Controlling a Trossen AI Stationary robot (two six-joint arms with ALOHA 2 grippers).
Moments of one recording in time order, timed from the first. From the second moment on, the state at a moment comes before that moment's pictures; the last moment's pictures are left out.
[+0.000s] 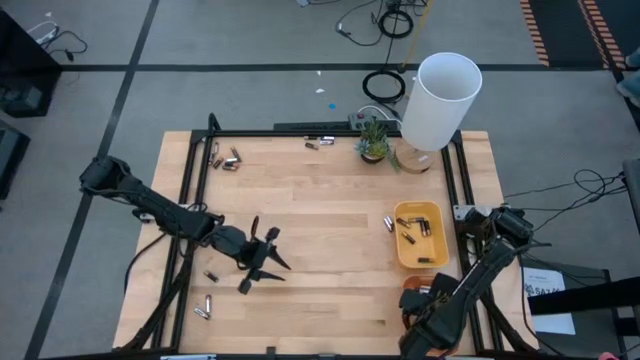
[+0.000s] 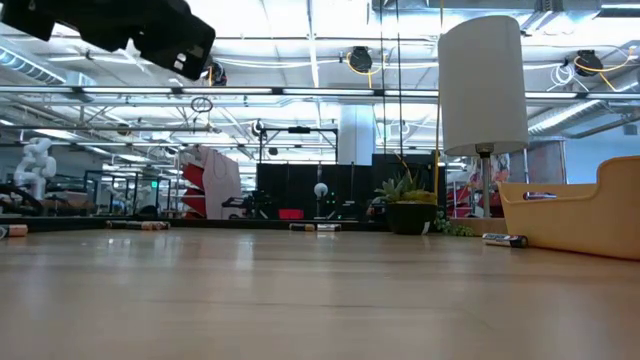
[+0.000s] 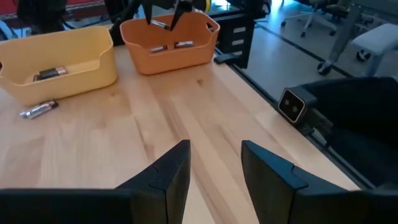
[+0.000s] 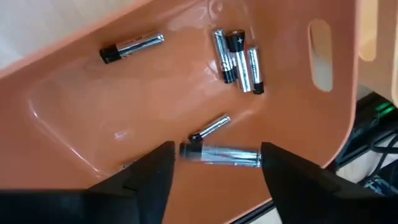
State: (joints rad) left arm -0.42 1.24 0.54 0.34 0.05 0.04; right arm 0.89 1.93 1.50 -1.43 -0.14 1.39
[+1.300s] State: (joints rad) left arm -0.35 1.24 0.54 0.41 -0.01 0.28; right arm 0.18 1.93 1.59 -1.49 0.17 0.72
